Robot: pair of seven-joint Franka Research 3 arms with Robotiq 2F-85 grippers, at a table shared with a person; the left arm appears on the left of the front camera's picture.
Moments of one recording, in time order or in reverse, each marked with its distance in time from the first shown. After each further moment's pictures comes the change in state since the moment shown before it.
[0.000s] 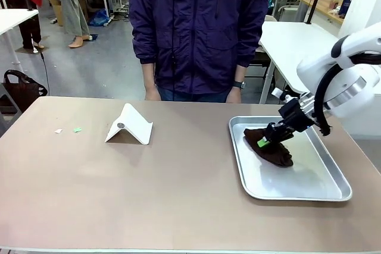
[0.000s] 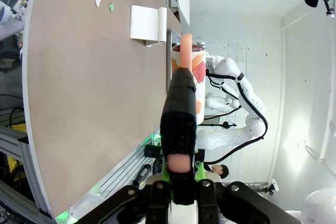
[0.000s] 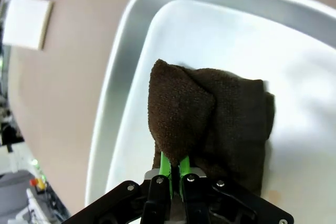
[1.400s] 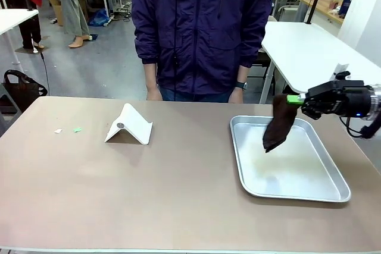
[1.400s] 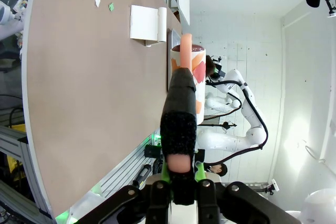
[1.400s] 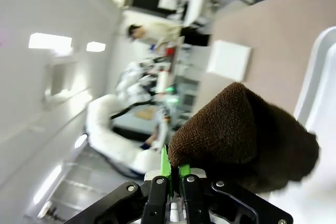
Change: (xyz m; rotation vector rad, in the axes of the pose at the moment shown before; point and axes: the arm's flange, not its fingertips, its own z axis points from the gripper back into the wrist) left arm 0.000 0.000 0.000 0.001 -0.001 0.000; right arm -0.071 0.018 0.124 0.885 -0.296 -0.110
